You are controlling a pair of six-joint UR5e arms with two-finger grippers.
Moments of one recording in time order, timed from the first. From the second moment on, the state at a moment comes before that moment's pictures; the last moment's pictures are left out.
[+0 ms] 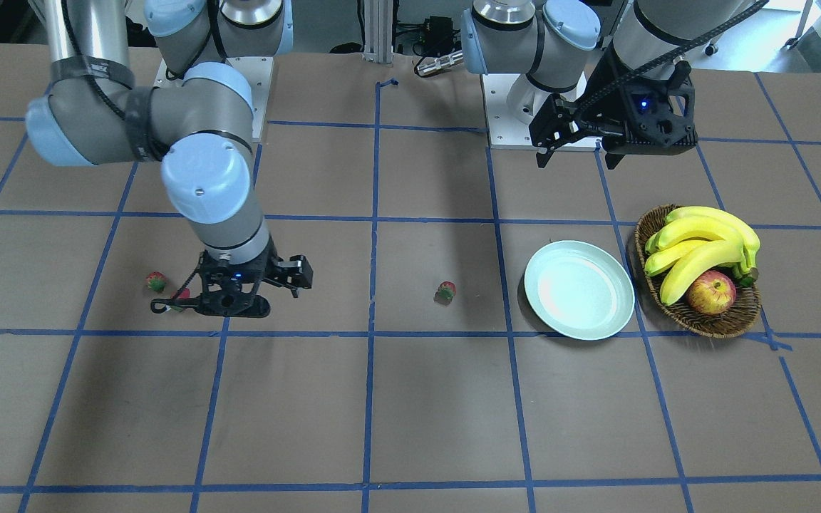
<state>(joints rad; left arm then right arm) -1.51 -1.50 -1.62 -1.67 1.52 0.00 1.64 -1.29 1.82 -2.02 -1.56 0.08</state>
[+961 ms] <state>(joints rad) -1.51 -1.50 -1.63 -1.67 1.52 -0.01 1.44 -1.27 2.02 -2.25 -1.62 -0.29</state>
